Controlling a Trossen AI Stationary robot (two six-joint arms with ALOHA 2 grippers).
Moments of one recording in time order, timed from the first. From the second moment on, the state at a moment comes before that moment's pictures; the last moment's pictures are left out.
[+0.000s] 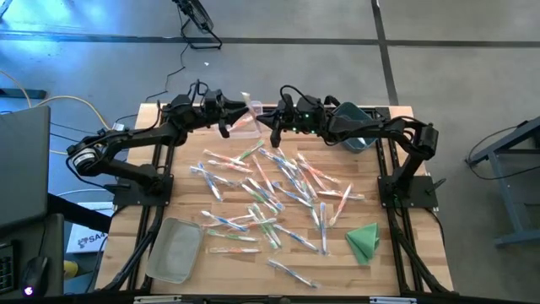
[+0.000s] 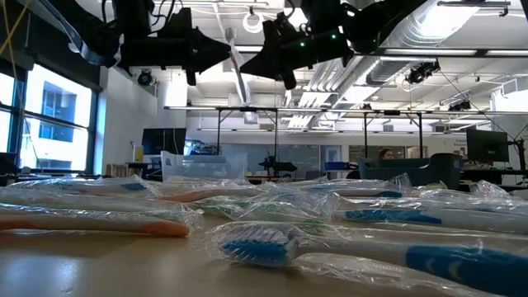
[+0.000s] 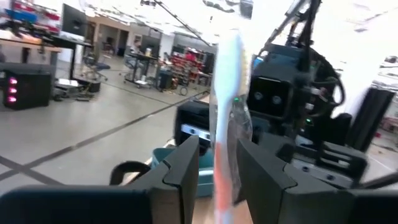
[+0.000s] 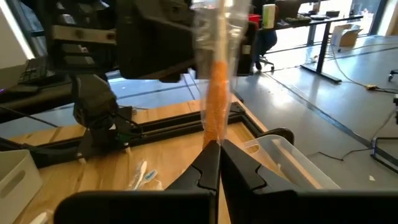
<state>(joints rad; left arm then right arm) 0.68 1.26 0.62 0.88 0.45 -0.32 -0.38 1.74 1.17 0.44 -0.14 0.08</state>
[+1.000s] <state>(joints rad) 0.63 1.26 0.62 0.84 0.37 -0.30 -0.38 1.74 1.17 0.44 -0.18 0.08</state>
